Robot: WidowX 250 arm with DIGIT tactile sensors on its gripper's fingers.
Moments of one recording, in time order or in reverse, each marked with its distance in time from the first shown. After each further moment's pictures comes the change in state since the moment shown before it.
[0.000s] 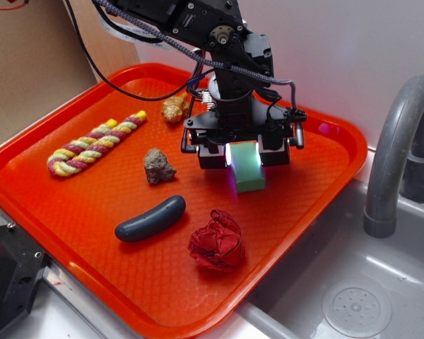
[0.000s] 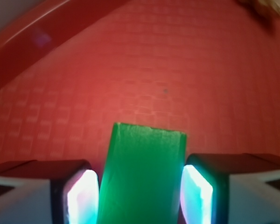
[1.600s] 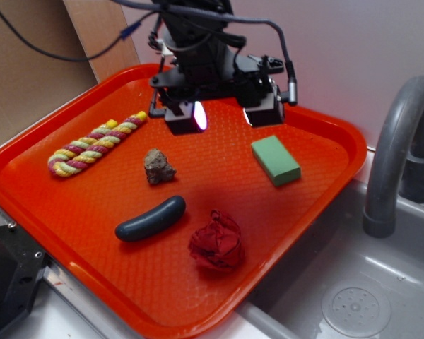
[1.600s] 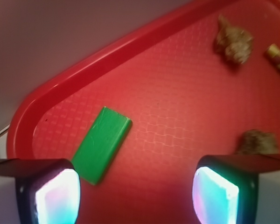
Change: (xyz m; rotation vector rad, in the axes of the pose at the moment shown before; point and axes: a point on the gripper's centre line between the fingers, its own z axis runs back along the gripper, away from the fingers) arm 0.003 0.009 0.058 -0.125 -0.033 0.041
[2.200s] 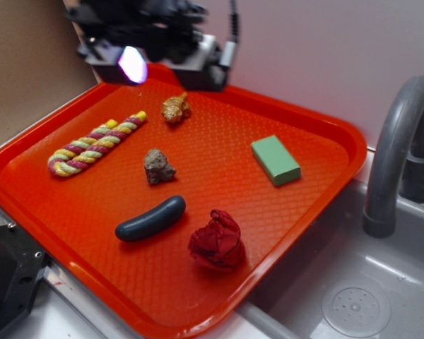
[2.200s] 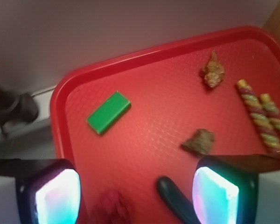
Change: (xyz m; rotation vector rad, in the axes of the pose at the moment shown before) arm -0.024 0.011 0.073 -0.018 -0.028 -0.262
